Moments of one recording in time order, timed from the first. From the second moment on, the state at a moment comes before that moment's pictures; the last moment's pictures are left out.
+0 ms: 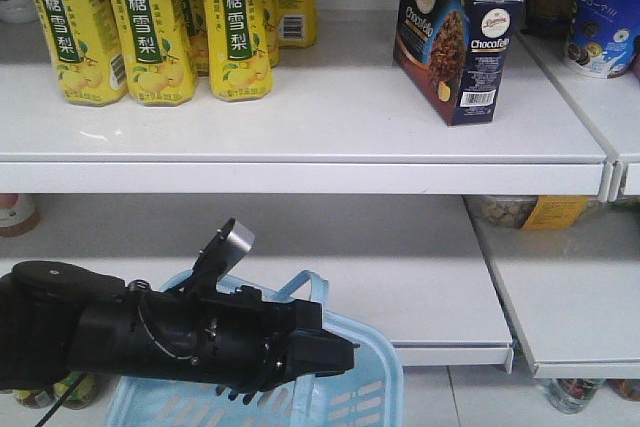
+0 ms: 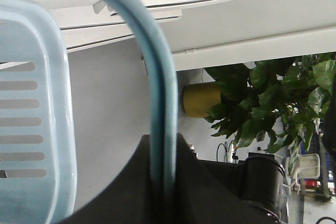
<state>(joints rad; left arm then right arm) -0.57 1.52 -0.72 -1.70 0.72 0.82 0.29 0.02 -0.19 -0.35 0.35 0.33</state>
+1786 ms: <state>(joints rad) -0.65 0.53 -0.17 -1.10 0.03 0.61 0.29 0.02 -0.19 -0.35 0.35 0.33</state>
